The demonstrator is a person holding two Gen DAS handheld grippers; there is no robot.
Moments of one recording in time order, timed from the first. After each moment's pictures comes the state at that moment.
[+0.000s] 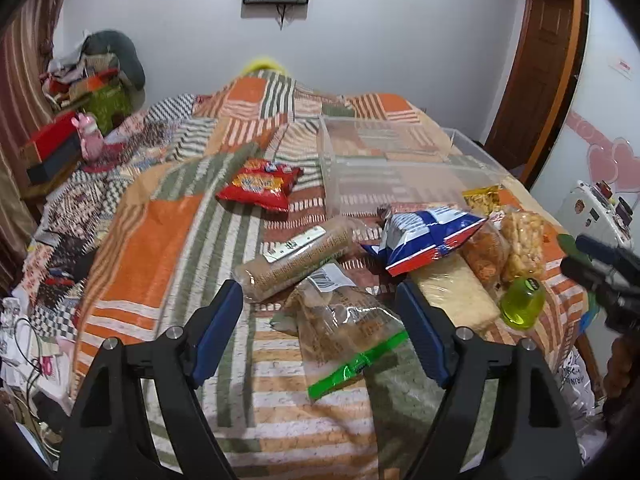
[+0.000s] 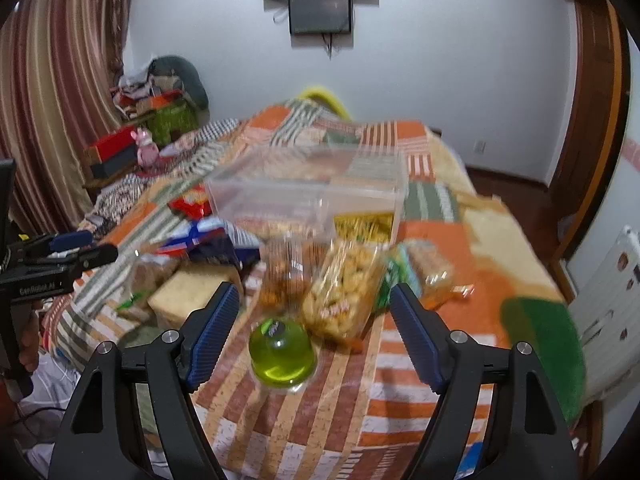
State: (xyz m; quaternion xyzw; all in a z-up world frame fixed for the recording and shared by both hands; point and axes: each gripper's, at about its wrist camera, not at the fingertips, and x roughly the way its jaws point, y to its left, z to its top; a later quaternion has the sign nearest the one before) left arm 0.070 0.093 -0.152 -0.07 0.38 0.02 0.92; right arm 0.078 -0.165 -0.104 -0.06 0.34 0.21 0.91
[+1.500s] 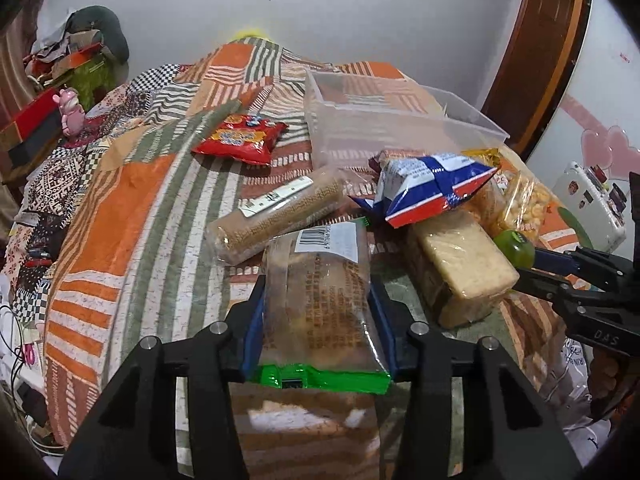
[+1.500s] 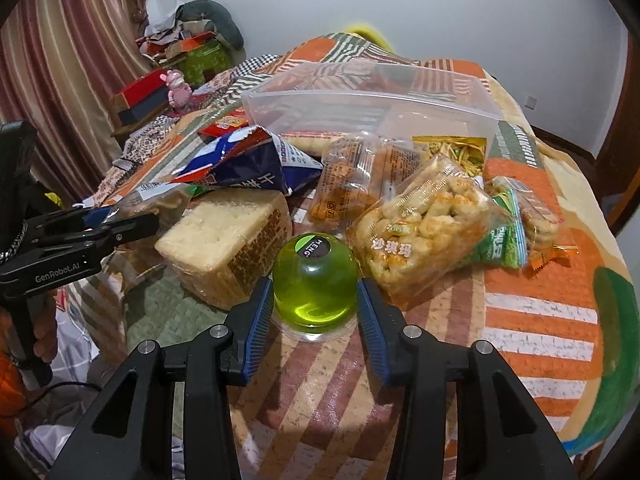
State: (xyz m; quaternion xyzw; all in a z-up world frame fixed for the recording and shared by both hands) left arm 0.072 0.088 -0.183 -0.08 0.42 -0.01 0.91; right arm 0.094 -0.128 -0.147 -0.07 0.43 0.28 0.85
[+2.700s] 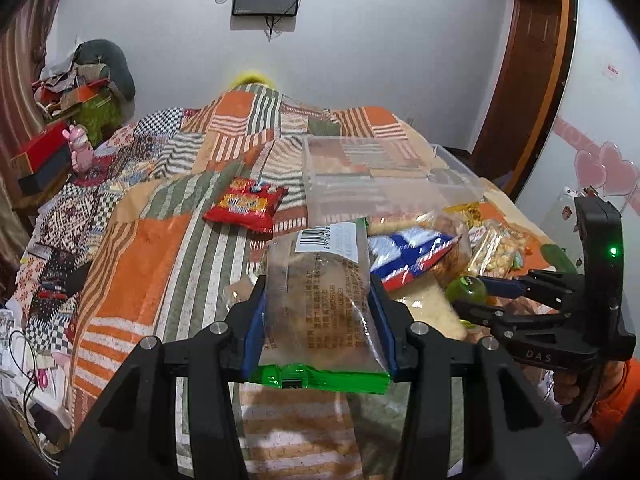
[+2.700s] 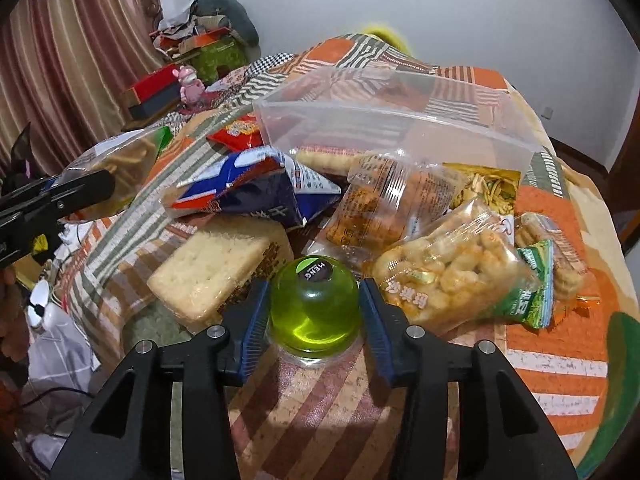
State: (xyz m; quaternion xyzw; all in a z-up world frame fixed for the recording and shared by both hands) left arm 0.064 0.085 -0.126 -0.07 0.35 0.00 0.93; right arm 0.116 -0.108 -0.145 -0.08 0.43 0.31 0.84
